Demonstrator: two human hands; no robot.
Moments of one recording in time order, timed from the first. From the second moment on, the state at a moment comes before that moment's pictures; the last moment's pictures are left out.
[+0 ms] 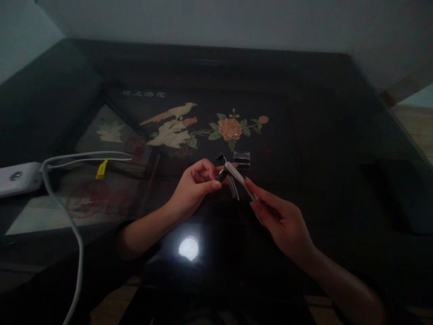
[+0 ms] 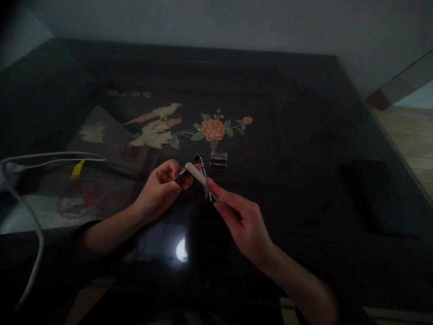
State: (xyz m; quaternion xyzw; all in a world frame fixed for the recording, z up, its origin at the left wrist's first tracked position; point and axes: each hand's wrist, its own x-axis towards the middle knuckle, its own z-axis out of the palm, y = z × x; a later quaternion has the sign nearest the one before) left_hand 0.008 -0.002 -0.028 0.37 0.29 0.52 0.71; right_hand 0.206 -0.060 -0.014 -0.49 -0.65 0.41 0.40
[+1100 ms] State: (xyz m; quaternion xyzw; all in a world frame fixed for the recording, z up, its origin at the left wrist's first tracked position) left_hand 0.007 -0.003 -0.028 0.36 0.26 0.52 0.73; right_hand 0.209 -0.056 -0.014 -0.48 -0.67 0.39 0.41
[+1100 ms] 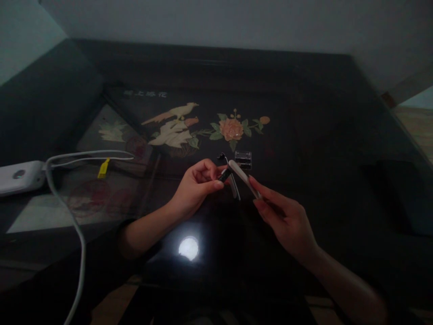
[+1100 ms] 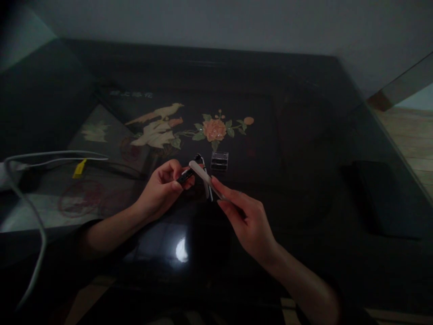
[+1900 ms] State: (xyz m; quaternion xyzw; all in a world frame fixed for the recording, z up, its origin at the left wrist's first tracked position) left_hand 0.009 -0.001 -0.027 0.37 0.30 0.52 0.71; right_hand 0.209 -0.062 -0.021 -0.44 -0.71 0.38 0.40
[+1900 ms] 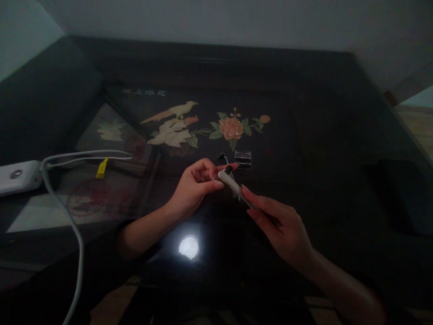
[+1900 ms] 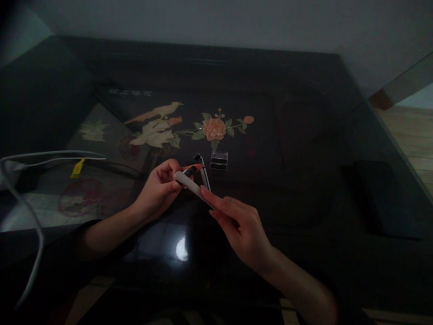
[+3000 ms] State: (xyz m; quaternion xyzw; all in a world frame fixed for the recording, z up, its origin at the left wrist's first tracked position) left_hand 0.008 -0.001 -0.029 0.38 0.31 0.51 0.71; right_hand 0.207 -0.059 -0.020 -0.47 -0.68 0.39 0.40
